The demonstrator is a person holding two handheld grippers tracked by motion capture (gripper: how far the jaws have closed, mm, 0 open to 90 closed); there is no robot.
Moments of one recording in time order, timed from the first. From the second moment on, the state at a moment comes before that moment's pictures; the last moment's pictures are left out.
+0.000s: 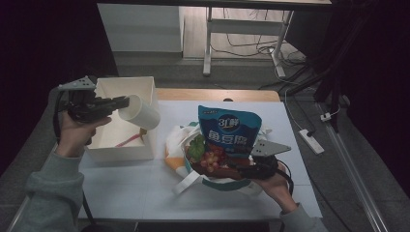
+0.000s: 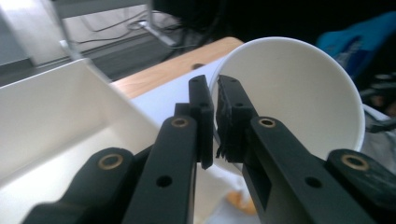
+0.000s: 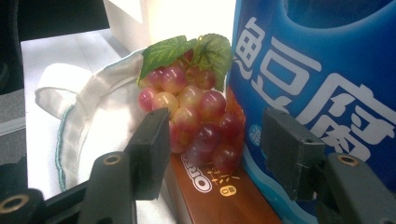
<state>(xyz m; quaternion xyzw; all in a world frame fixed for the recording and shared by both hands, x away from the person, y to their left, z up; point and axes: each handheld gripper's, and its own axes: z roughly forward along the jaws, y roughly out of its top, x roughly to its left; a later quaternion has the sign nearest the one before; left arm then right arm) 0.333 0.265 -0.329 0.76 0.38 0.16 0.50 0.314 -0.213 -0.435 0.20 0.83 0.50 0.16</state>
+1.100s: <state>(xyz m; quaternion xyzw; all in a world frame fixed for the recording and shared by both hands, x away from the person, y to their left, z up) 0.336 0.098 -0.343 0.84 0.23 0.03 0.49 0.300 -0.144 -0.387 0.11 0.84 0.48 0.21</state>
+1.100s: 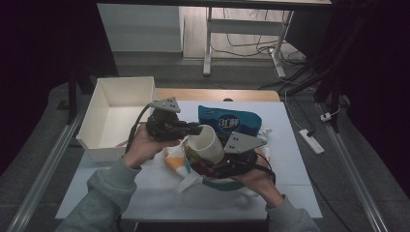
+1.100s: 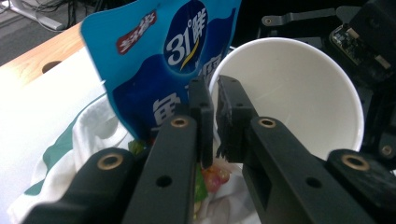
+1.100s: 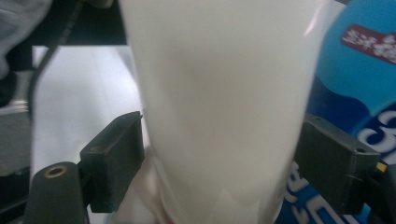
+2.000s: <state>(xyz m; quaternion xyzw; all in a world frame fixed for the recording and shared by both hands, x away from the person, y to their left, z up) 0.317 0.120 -0.368 0.82 0.26 0.07 0.51 0.301 -0.218 -0.388 0.19 0.82 0.48 0.24</state>
